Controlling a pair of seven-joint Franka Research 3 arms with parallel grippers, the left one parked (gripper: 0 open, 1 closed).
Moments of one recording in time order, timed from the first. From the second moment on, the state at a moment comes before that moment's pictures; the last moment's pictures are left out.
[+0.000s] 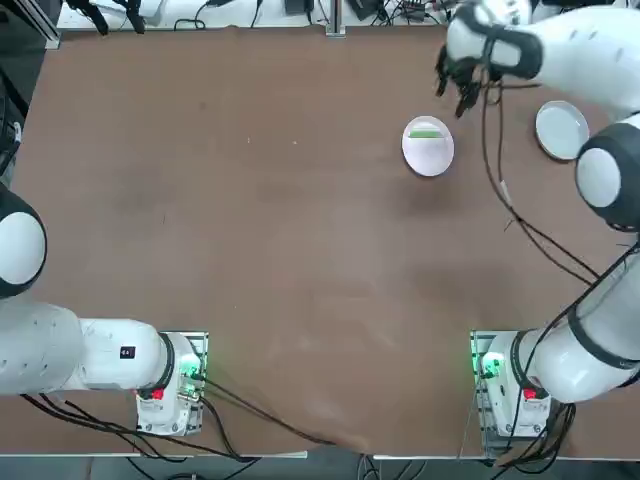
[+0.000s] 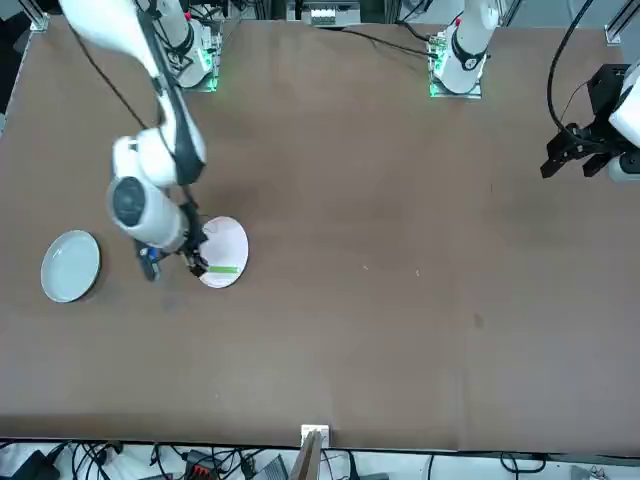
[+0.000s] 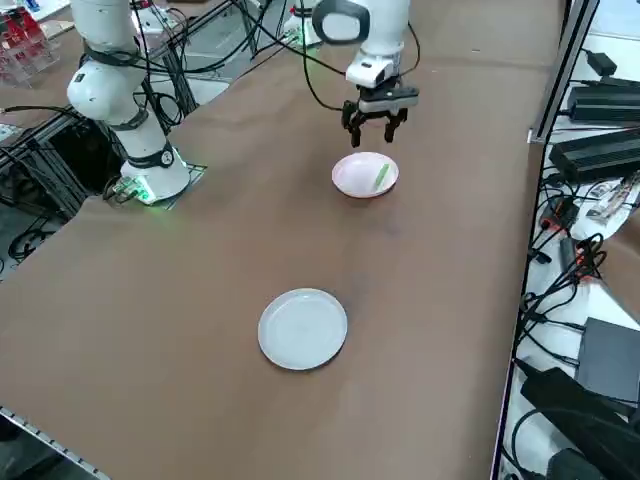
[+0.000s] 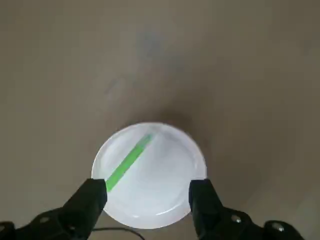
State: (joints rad) arm 0.28 0.38 -0.07 -1.73 0.03 2.03 1.09
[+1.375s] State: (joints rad) arm 0.02 0.15 -0.07 -1.55 0.03 1.72 0.09
